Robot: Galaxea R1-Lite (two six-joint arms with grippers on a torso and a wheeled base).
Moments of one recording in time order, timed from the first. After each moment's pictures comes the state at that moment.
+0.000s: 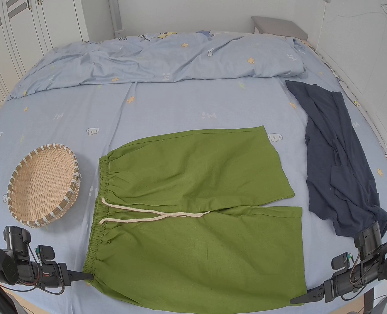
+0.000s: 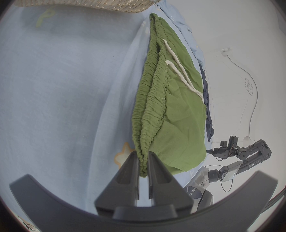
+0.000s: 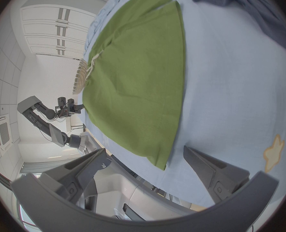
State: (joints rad) left arm 0.32 1.85 -0.02 -0.74 -0.83 -0.05; right arm 0.19 1.71 -0.03 -0.53 0.66 0.14
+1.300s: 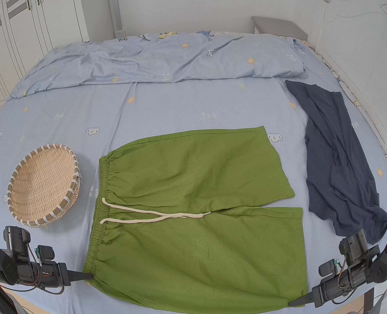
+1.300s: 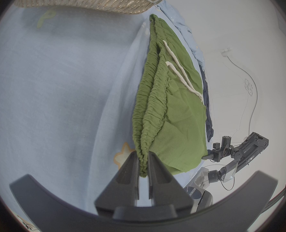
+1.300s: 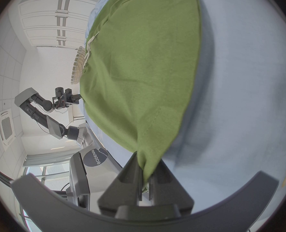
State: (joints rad) left arm 0.33 1.85 -0.02 -0.74 -0.83 -0.05; right arm 0.26 1.93 -0.02 -0.67 0.68 0.12
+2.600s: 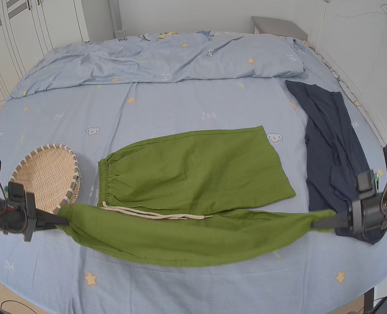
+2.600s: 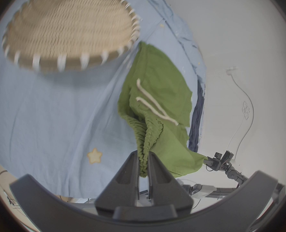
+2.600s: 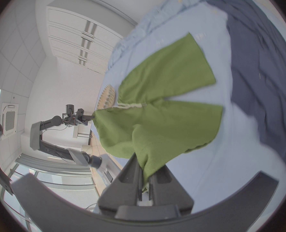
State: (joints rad) left arm 0.26 1.40 -0.71 0.28 -0.78 -0.34; right arm 0.23 1.37 -0.70 0.15 0.67 0.23
